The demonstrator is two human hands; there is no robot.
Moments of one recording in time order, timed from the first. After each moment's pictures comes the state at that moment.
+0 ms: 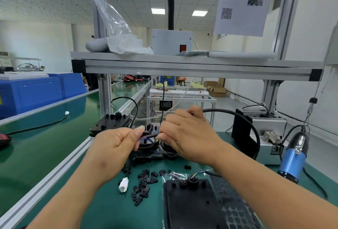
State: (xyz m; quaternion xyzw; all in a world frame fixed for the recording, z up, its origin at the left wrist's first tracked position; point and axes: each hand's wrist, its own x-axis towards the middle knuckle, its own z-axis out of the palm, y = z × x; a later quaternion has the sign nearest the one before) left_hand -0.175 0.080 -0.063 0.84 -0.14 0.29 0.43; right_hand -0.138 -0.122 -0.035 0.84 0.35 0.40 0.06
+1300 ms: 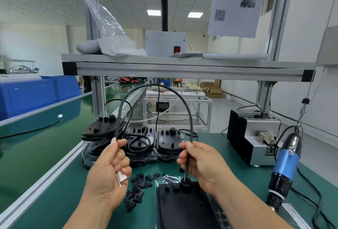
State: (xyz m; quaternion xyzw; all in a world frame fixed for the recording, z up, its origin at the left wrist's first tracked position) left_hand -0.149 0.056 -0.109 0.36 -0.02 0.10 0.93; right_hand -0.127 -0.148 -0.105 0.64 0.01 0.01 -0.77
